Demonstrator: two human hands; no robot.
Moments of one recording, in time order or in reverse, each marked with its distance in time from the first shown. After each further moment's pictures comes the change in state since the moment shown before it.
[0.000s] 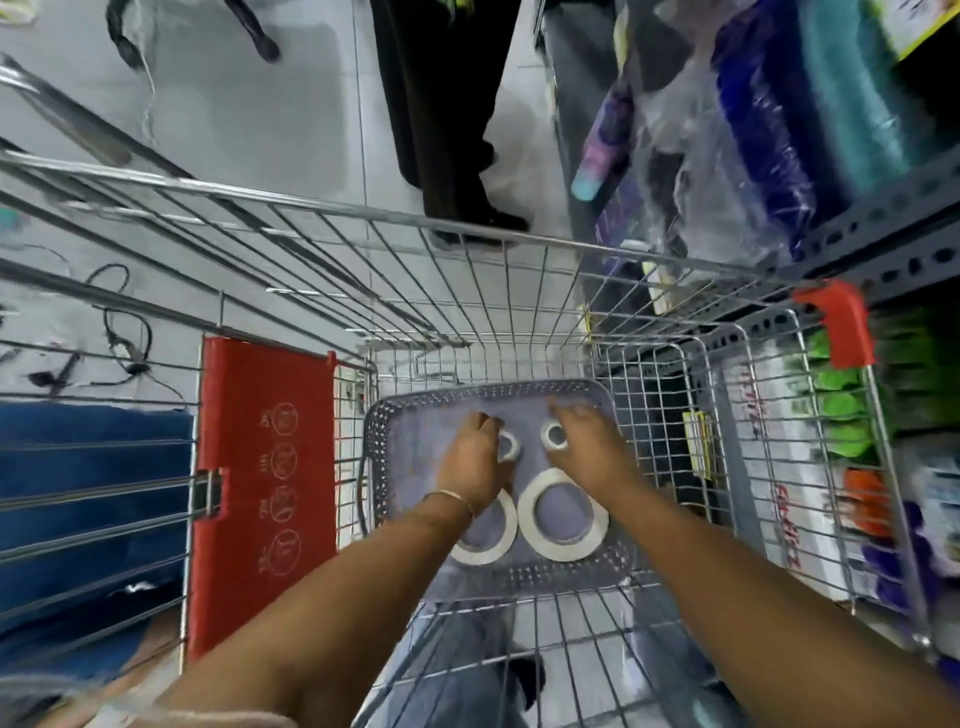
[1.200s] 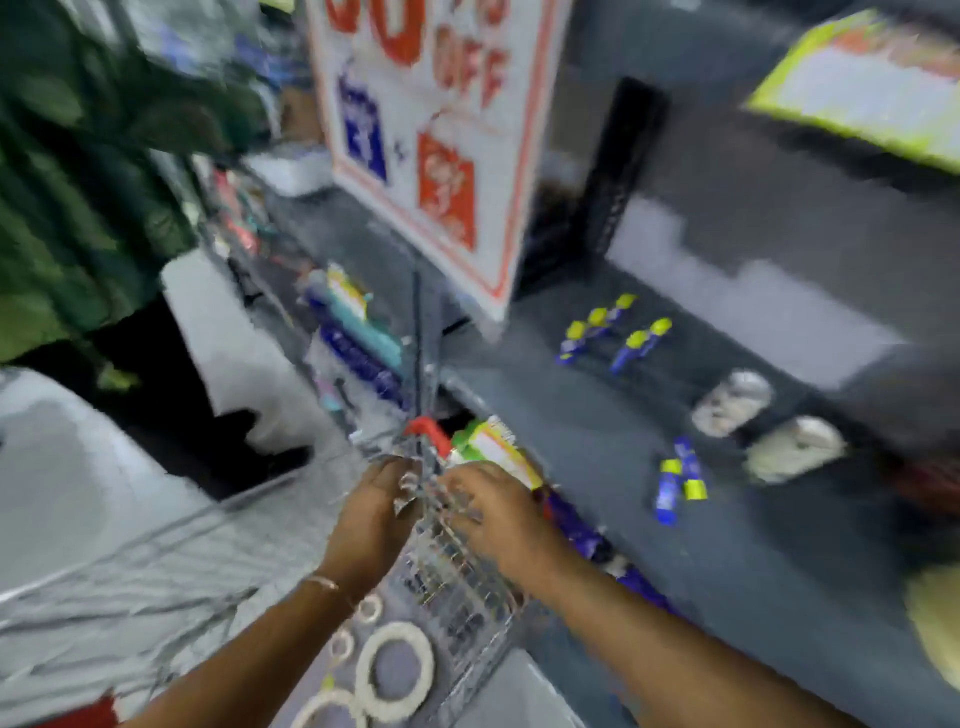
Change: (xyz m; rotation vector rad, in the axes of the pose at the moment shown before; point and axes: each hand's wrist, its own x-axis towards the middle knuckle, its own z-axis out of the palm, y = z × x) left_hand -0.072 0.290 -0.089 0.029 0.083 0.720; right_hand -0.244 0.013 -0.227 0.420 0.701 0.021
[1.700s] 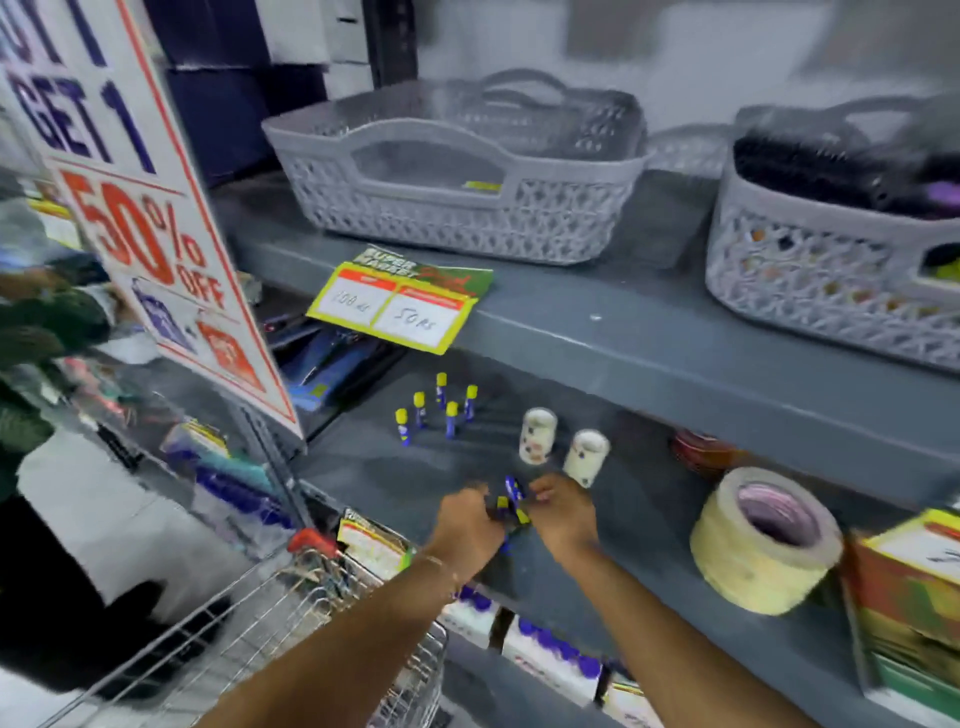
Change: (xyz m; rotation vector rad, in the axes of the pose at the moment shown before) left_hand 0.022 0.260 0.104 0.120 -0.344 0.077; right_hand -0.086 0.093 -0.172 0.173 0.610 0.768
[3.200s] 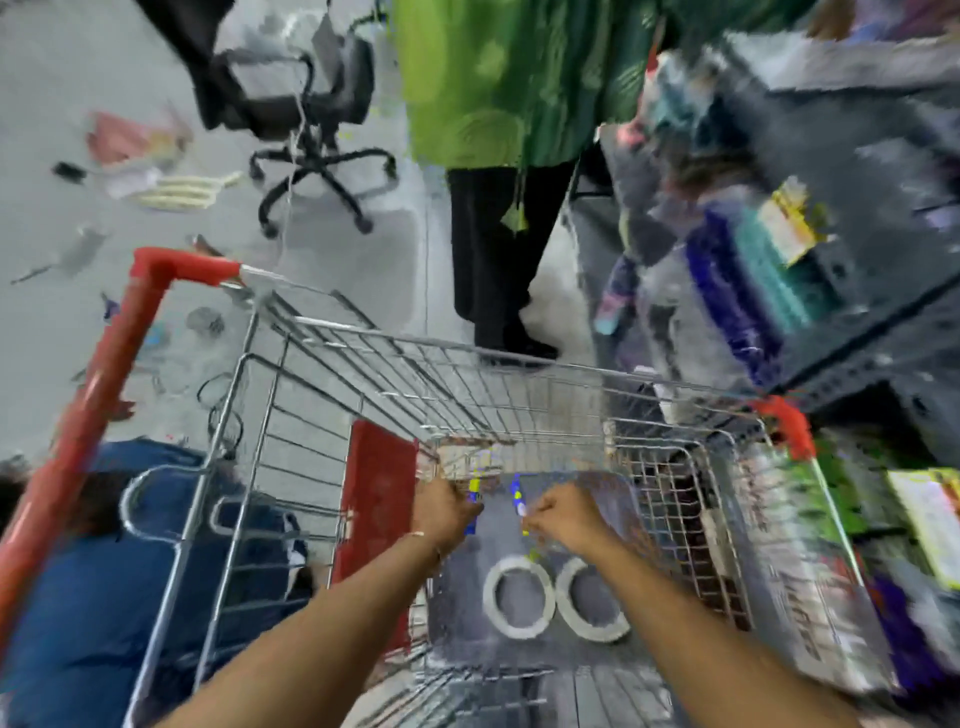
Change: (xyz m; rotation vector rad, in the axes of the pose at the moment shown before) left_hand -0.275 -0.453 -0.034 -0.420 0.361 -1.147; right_hand -0.240 0.018 0.440 -0.597 -1.188 -0.365
